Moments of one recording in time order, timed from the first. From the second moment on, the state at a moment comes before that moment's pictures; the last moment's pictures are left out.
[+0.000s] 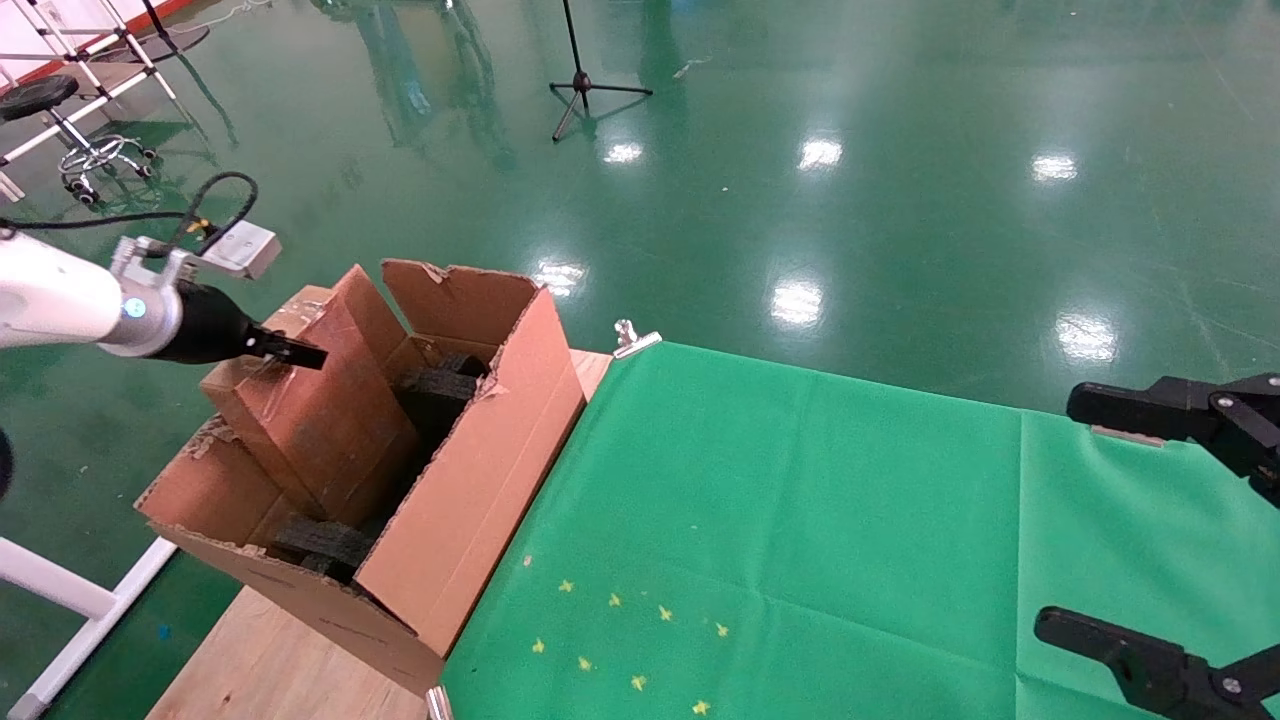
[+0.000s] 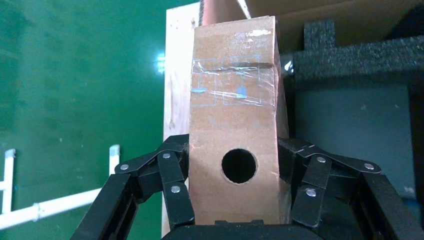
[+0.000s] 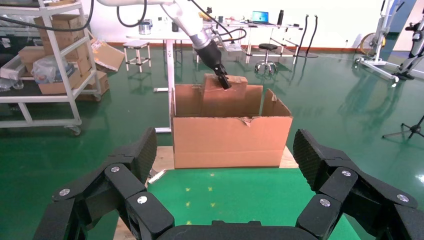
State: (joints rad) left arm -1.89 0.83 0.88 -0.02 1.93 0.86 -0.56; right arm 1.09 -0.58 -0.34 1.25 -0.68 -1.46 0.15
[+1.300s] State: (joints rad) left arm -1.70 0.93 0.93 0.02 1.99 0.78 -0.69; right arm 1.09 -0.58 -0.34 1.25 -0.68 -1.46 0.15
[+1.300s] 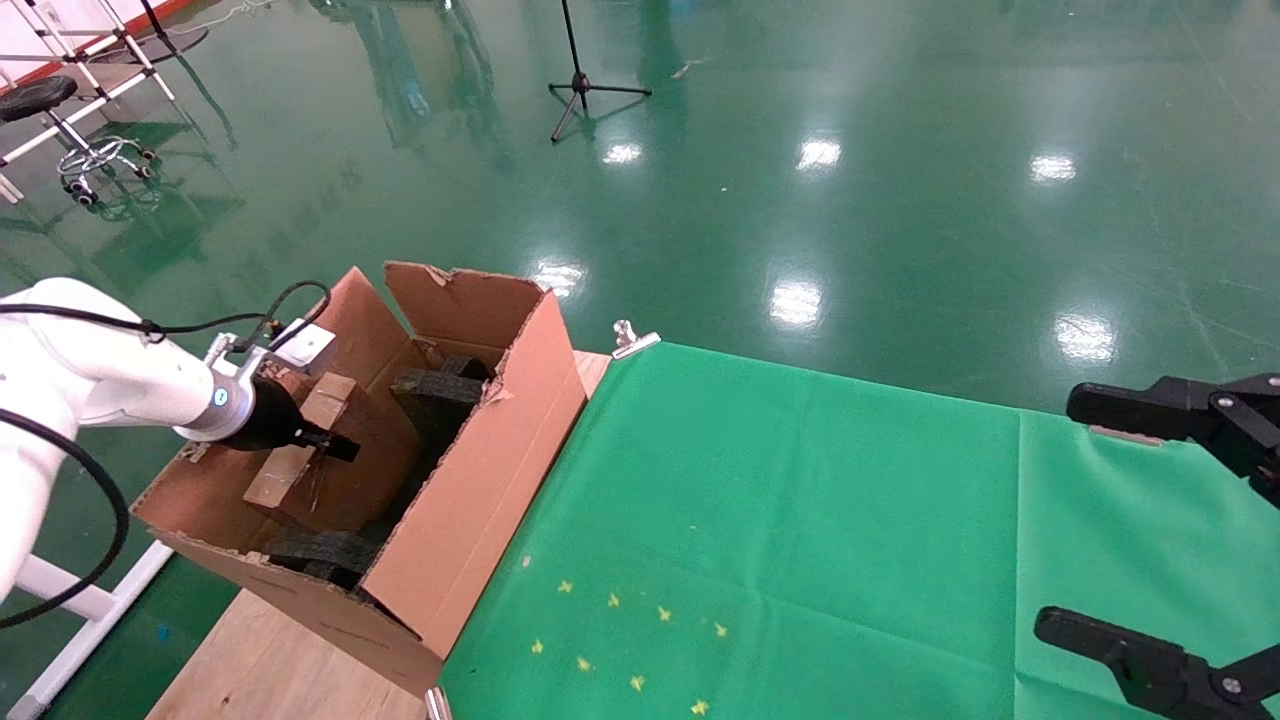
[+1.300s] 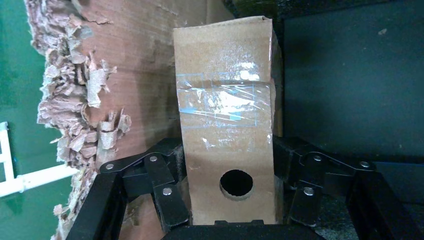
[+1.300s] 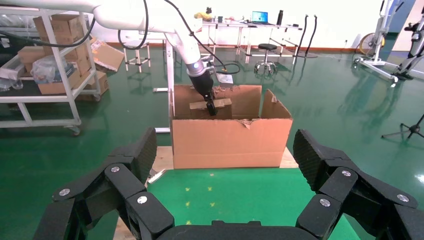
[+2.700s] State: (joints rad) left arm -1.94 0.80 0.87 -0.21 1.91 1.05 -0.62; right arm 1.09 -0.58 -0.34 1.25 -0.68 -1.46 0.15
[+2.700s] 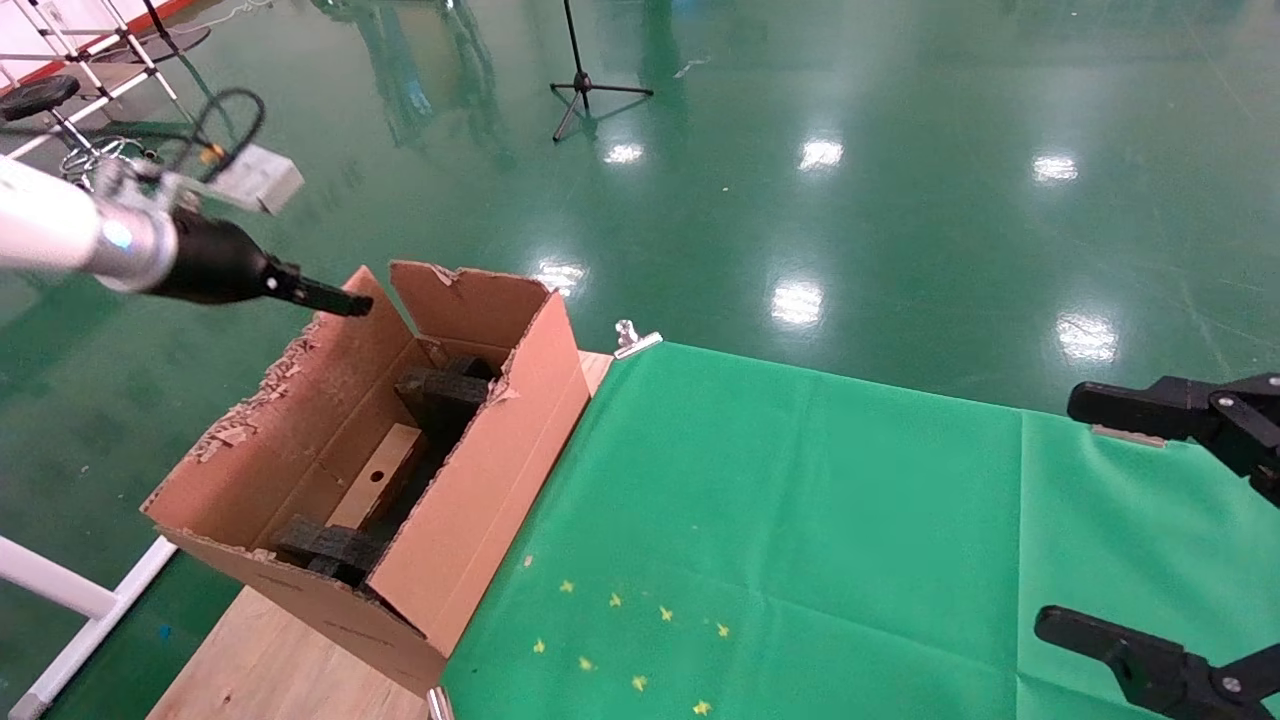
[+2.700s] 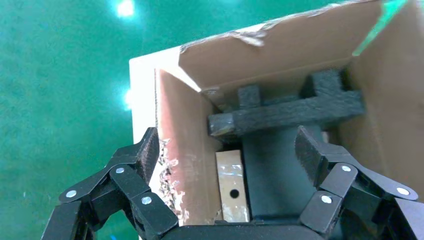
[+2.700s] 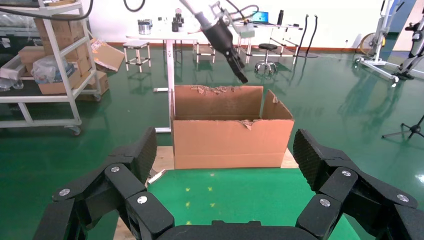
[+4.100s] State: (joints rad) left arm -1.59 0.71 0.62 -0.69 1.41 1.26 -0.44; right arm 1.09 -0.58 -0.34 1.25 -0.68 -1.46 0.15
